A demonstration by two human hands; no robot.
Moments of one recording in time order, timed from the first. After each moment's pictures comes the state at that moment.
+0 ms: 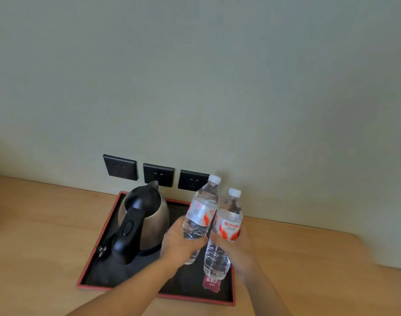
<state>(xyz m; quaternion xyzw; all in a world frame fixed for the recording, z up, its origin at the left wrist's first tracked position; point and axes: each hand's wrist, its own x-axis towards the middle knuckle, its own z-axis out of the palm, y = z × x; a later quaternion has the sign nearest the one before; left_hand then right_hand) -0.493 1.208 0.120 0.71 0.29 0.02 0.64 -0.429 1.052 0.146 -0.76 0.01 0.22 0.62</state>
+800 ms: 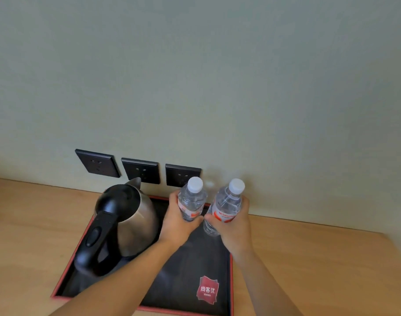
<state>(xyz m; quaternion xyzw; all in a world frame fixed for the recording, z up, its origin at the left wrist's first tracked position) -0.419 1.213 0.075 0.76 0.24 0.11 0.60 -0.359 1.062 0.099 -0.78 -0.09 0.08 0.61</state>
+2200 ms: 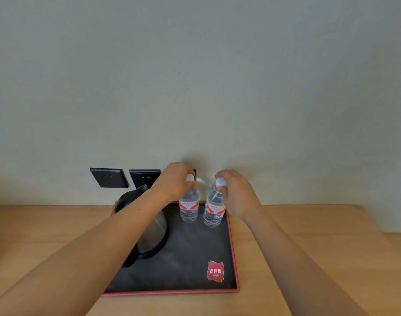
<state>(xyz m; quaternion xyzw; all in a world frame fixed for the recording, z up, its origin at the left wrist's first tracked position) -0.397 1.250 0.243 0.97 0.07 0.00 0.24 -0.362 1.060 0.225 -0.93 -0.26 0.01 0.26</state>
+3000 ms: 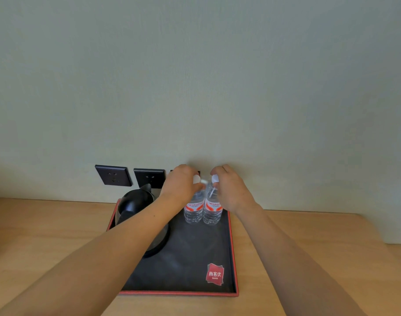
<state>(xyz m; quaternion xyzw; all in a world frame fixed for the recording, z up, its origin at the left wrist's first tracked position) -0.400 1.238 0.229 0.96 0.13 0.05 0.26 -0.349 1.088 0.229 -0.93 -0.30 0.02 0.22</state>
